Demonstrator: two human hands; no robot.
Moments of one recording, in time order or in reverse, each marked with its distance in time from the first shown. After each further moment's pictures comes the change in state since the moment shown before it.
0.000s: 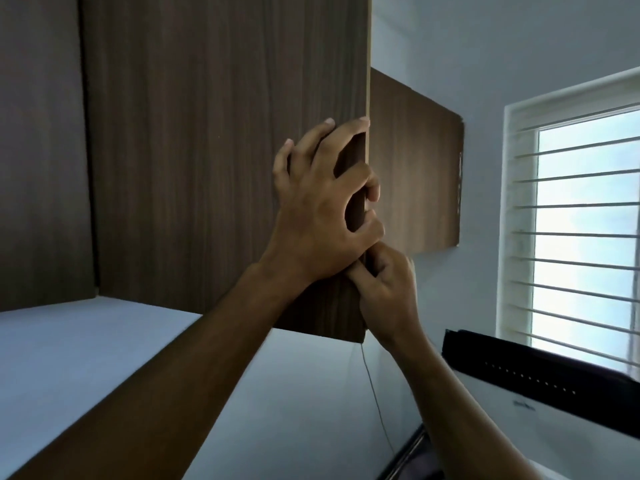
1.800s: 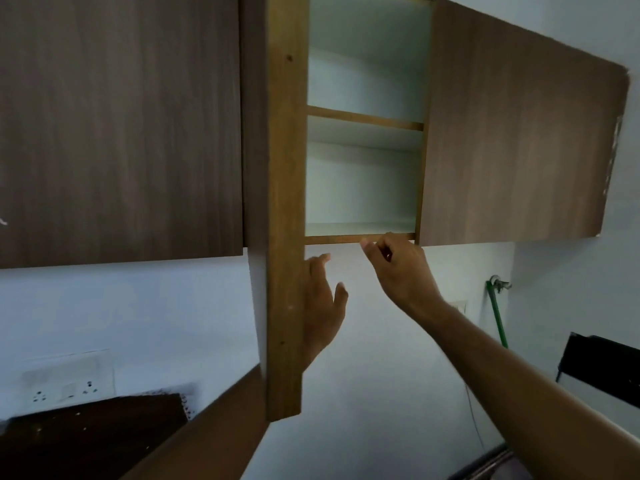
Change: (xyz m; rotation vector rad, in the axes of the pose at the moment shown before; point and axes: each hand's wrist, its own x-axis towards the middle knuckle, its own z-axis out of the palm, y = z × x) left_hand -0.203 -0.089 -0.024 0.000 -0.205 -0.742; right_hand -0.007 0.032 0.117 -0.339 -0.349 0.174
